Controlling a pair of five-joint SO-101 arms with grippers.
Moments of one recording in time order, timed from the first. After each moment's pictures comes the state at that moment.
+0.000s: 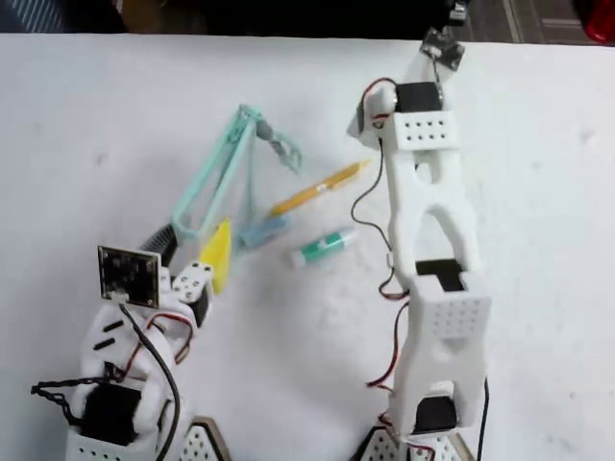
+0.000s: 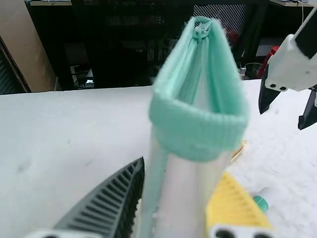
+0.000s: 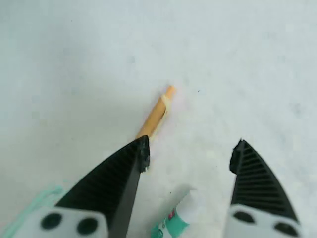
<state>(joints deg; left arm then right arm) 6.3 -104.7 81.6 48.2 4.4 -10.3 34.4 -41.3 82.2 -32.6</state>
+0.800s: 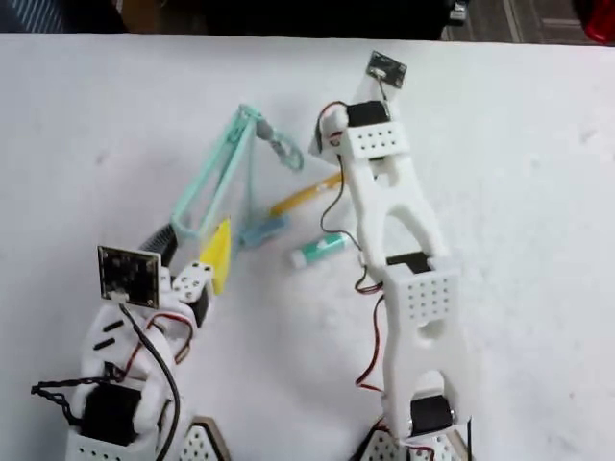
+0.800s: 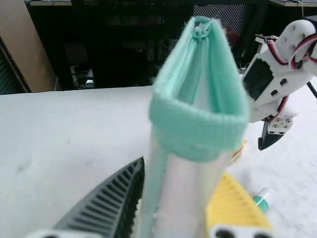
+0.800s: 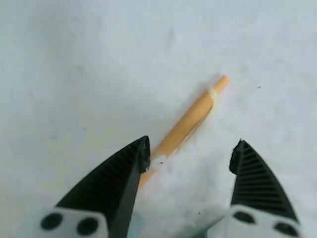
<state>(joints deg) 6.3 -104.7 81.6 48.2 4.4 -17.1 43.6 -41.3 74.2 -32.7</state>
